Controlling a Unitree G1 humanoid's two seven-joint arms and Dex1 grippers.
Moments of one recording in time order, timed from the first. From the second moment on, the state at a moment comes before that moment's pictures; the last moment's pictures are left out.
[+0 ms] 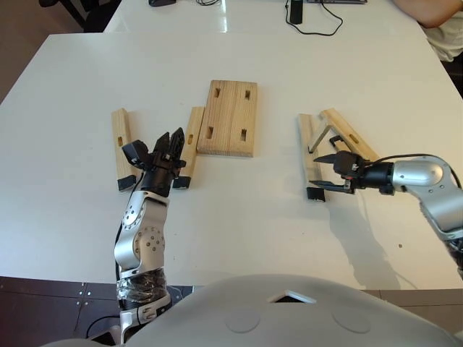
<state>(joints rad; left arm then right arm) 0.17 0.03 0.24 -0.27 -0.60 0.28 -0.24 -0.09 -0.90 0.19 -0.15 0.19 0.18 1.00</state>
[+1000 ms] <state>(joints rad) 0.12 0.16 0.27 -0.28 -0.64 0.38 -0.25 0.20 -0.33 0.04 -0.57 0.25 0.99 0.17</state>
